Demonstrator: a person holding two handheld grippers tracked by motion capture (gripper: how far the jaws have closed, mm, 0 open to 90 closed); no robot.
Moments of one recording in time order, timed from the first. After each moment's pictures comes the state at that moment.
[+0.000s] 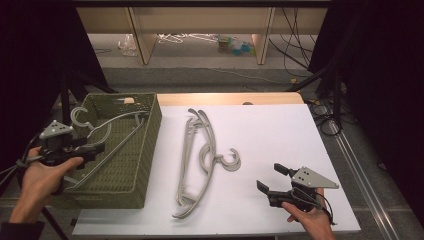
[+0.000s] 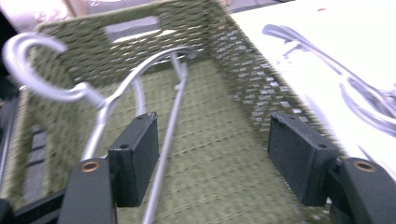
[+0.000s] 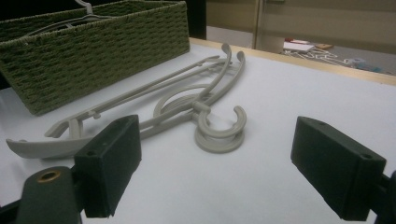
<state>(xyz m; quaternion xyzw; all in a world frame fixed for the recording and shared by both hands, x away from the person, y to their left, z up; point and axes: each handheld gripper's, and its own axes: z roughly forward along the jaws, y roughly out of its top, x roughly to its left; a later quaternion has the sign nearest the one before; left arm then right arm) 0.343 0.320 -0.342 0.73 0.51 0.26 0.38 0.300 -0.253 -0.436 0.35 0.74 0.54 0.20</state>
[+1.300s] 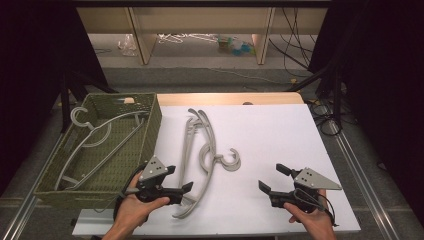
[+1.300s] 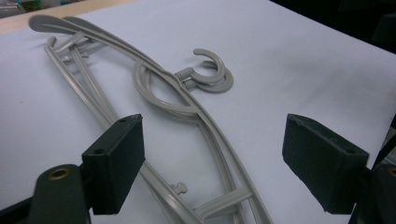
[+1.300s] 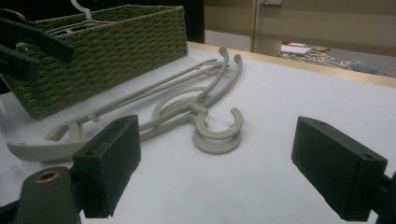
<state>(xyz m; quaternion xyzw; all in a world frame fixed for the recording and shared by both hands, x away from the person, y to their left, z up) 0.308 0.135 -0.415 0.80 0.37 0.13 0.46 0.299 -0.256 -0.436 0.35 0.73 0.55 0.21</state>
